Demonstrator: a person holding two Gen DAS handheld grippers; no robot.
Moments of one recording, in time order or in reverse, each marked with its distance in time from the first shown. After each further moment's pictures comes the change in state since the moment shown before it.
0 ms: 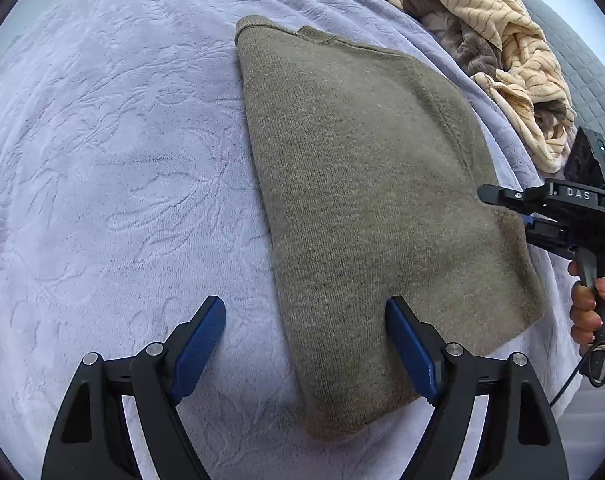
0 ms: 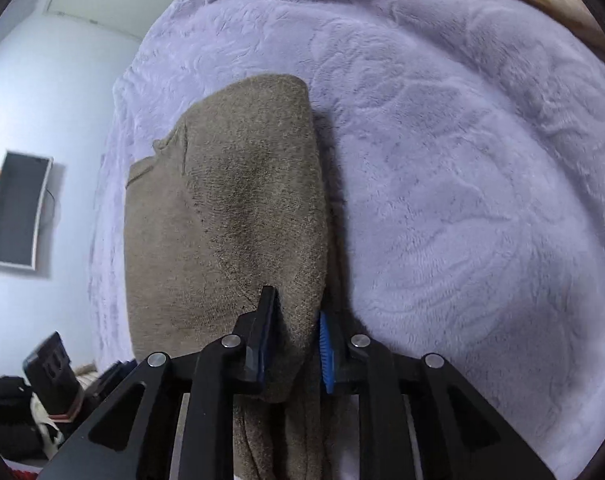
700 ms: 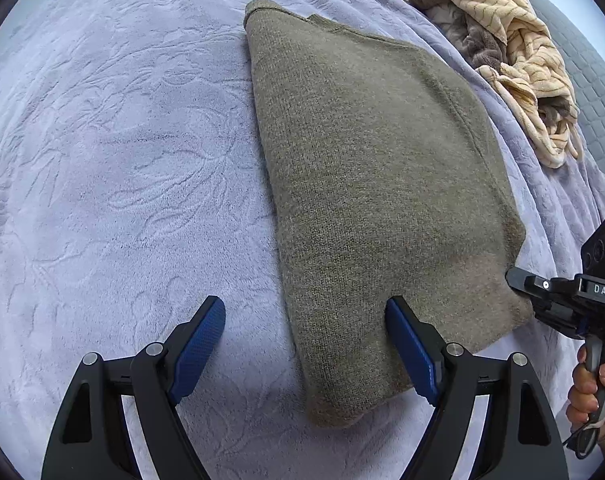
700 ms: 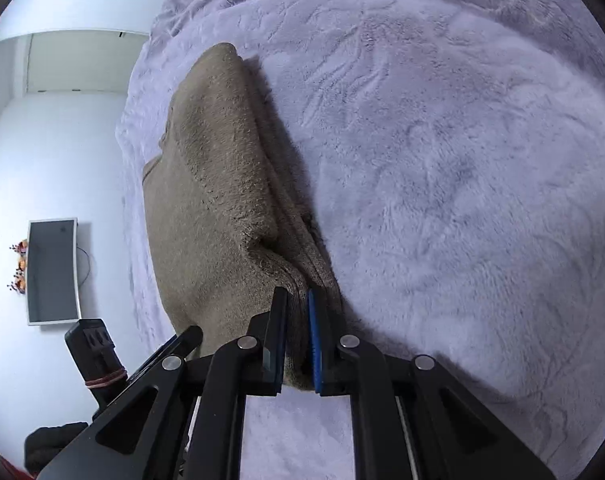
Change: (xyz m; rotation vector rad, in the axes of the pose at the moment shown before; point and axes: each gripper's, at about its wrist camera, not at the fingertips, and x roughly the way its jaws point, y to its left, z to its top) left arm 0.003 0.002 -0.005 -0.021 0.033 0.001; right arm -0.019 -0.028 -0.084 0.234 -0.030 0.122
